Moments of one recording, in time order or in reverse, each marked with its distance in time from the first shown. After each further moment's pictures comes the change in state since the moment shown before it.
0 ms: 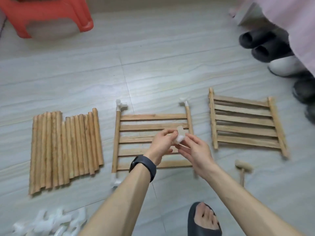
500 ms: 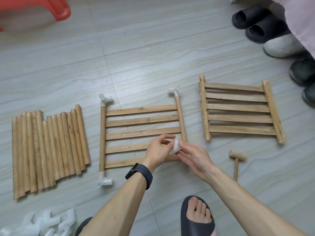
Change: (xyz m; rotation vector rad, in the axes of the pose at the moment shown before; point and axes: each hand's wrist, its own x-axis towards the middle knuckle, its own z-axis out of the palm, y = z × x) left_hand 0.024 -0.058 0.024 0.361 0.051 0.094; right_hand 0.020 0.034 -0.063 0.124 -0.070 0.198
